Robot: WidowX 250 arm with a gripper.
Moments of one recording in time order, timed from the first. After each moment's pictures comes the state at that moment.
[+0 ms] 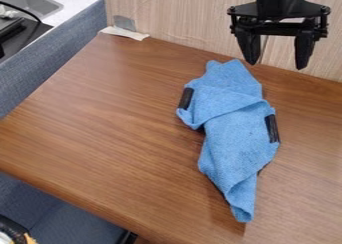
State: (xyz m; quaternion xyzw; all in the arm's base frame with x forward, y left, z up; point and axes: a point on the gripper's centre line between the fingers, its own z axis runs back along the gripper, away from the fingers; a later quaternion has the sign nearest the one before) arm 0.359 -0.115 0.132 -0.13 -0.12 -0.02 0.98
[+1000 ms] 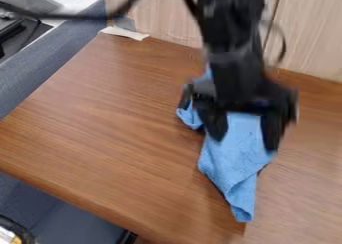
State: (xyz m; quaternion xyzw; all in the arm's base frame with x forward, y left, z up) arm 0.244 -0.120 0.098 -0.15 -0.08 -0.02 0.98
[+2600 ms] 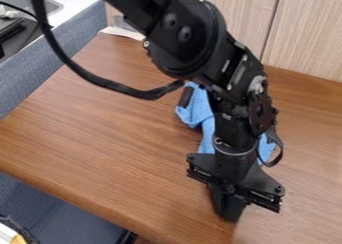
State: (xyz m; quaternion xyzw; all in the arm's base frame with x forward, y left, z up) arm 0.221 -0.127 0.019 -0.07 -0.01 -0.04 1.00
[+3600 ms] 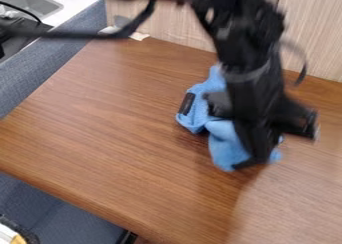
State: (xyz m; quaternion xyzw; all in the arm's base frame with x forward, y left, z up) arm 0.251 -0.136 0.112 -0.16 -0.12 -0.07 0.98
